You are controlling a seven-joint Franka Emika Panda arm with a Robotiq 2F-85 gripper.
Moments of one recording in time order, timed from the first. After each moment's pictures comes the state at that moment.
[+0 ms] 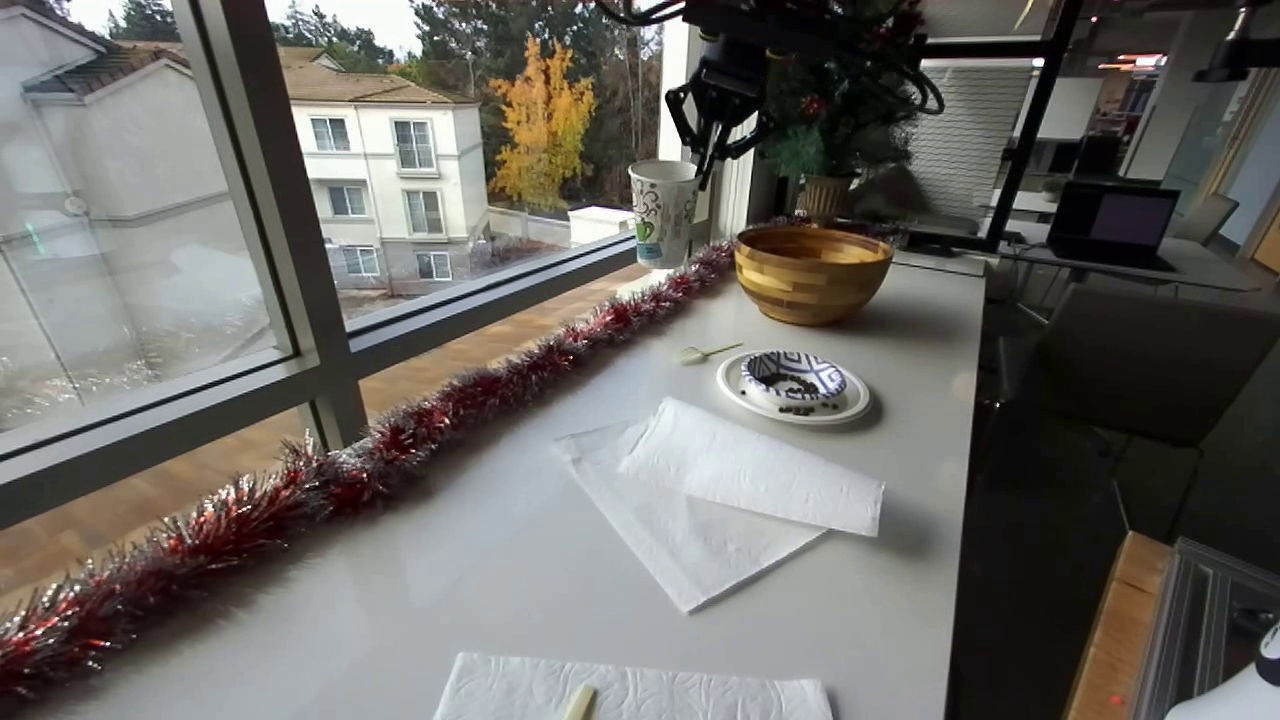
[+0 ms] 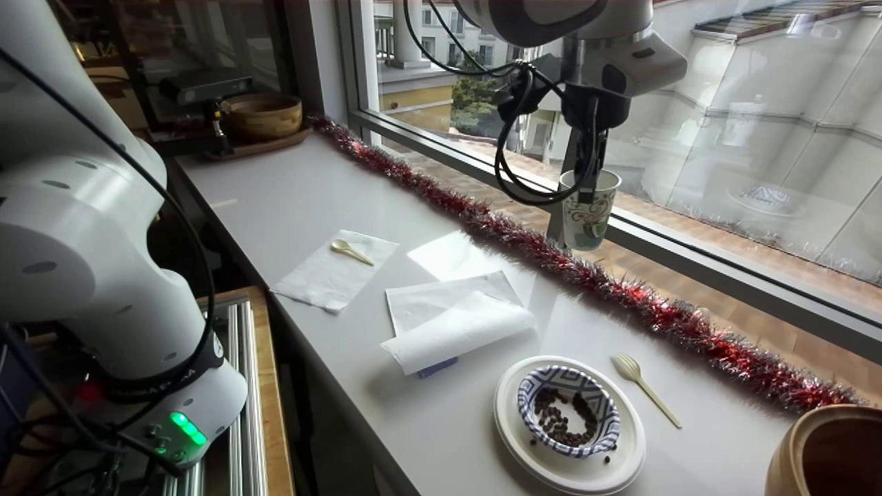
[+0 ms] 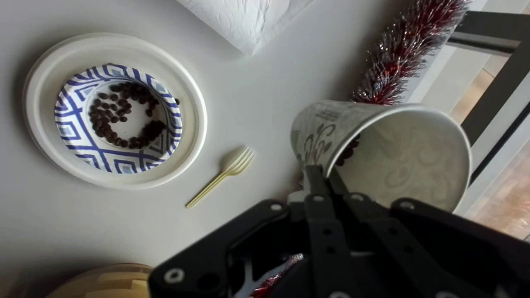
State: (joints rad) arm -0.13 -0.04 -0.05 -2.14 0.09 2.36 0.64
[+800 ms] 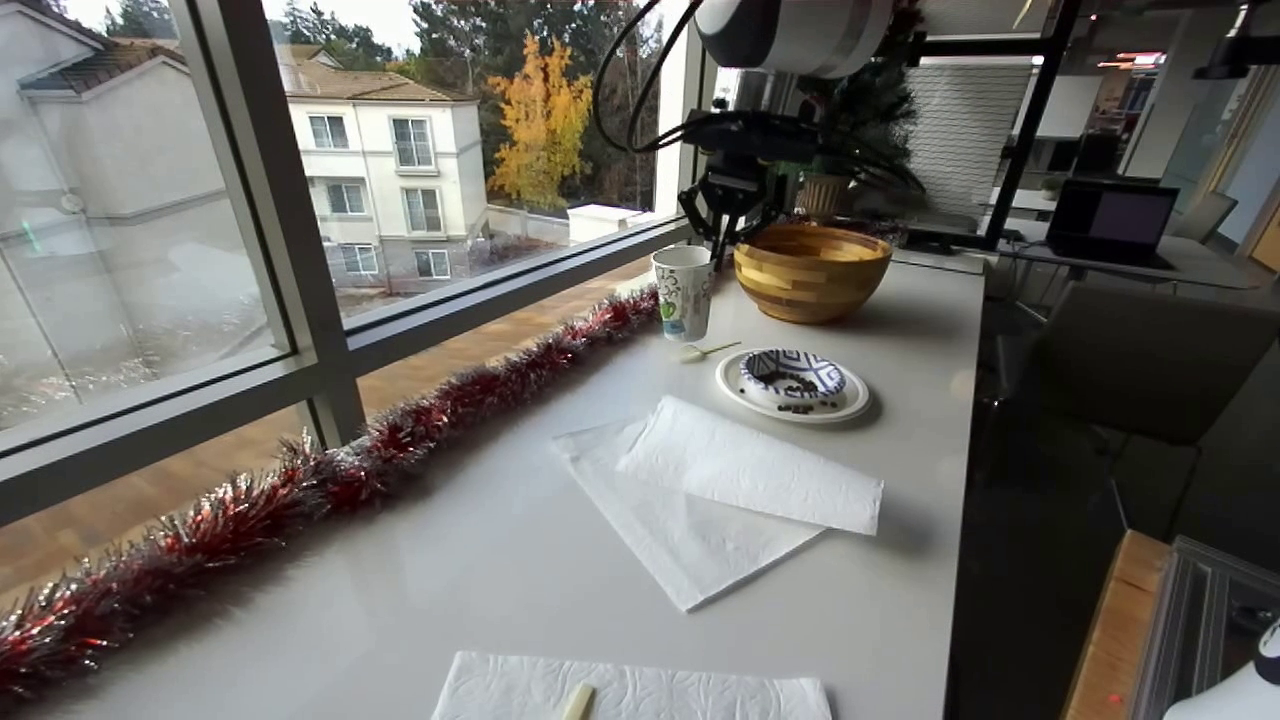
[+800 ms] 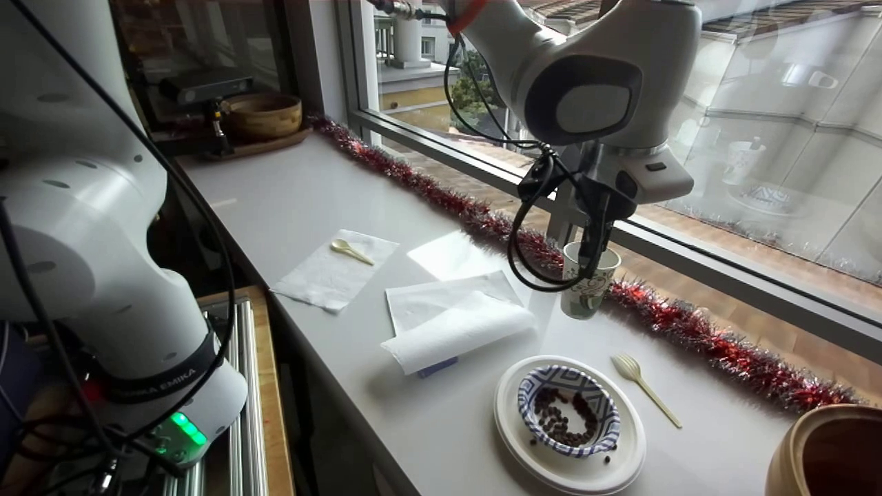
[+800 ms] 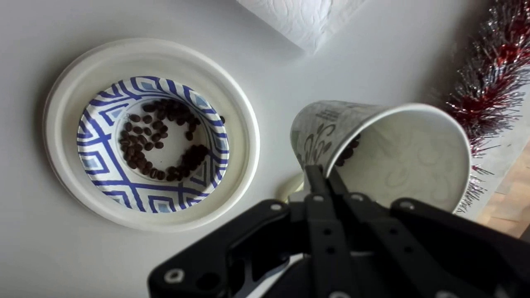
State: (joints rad) arm -0.13 0.19 -0.12 -2.09 0.10 2.40 0.65
